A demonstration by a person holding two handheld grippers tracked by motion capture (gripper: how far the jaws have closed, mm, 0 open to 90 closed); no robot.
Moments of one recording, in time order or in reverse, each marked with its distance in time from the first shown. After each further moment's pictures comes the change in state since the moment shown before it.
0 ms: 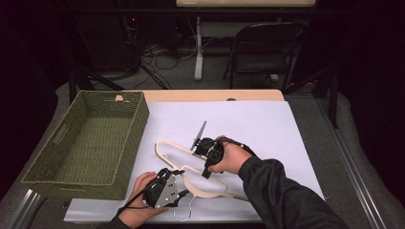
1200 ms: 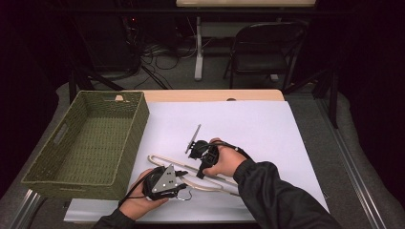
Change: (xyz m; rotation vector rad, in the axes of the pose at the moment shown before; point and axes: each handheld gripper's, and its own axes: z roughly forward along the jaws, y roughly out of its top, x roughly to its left) left arm 0.023 0.000 0.004 -0.028 -0.139 -0.141; right arm 0.008 0.007 0.012 -0.058 -0.044 -0.063
